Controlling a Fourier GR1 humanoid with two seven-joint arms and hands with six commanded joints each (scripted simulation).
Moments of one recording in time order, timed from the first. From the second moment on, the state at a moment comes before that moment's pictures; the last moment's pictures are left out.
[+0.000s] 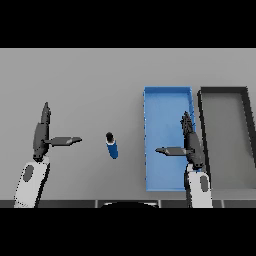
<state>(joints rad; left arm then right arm) -0.11 0.43 -0.16 -1.48 0.24 0.26 0.01 0.00 0.00 0.00 -1.57 0.00 0.00 0.00</state>
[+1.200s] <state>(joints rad) -0.01 0.62 -0.39 -1.61 0.20 -0.21 -0.10 0.07 -0.15 0.08 -1.67 0.18 0.03 -0.09</state>
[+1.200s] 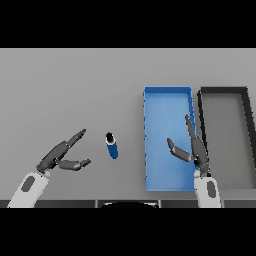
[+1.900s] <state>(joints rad) -0.14 0.35 -0.52 -1.45 0.07 -0.16 -0.08 0.08 -0.14 0.08 -1.70 0.18 0.03 -0.08</state>
